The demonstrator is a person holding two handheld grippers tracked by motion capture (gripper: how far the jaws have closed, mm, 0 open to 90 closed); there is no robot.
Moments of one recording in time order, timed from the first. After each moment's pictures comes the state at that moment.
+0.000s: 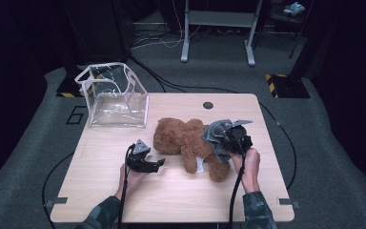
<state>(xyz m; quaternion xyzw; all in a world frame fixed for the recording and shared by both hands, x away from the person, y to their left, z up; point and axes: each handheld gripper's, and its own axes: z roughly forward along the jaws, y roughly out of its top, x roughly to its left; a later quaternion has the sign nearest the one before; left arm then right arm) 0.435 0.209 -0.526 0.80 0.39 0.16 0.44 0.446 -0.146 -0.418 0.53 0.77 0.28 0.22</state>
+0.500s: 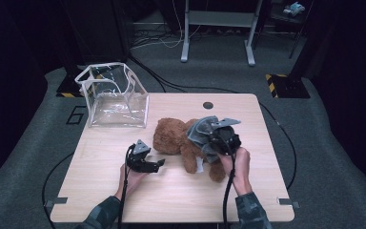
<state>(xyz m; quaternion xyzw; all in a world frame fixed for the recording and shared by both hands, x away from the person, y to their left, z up) 0.435 0.209 -0.526 0.80 0.38 0.16 0.44 0.424 -0.097 -0.386 0.46 0.79 0.33 0.23</state>
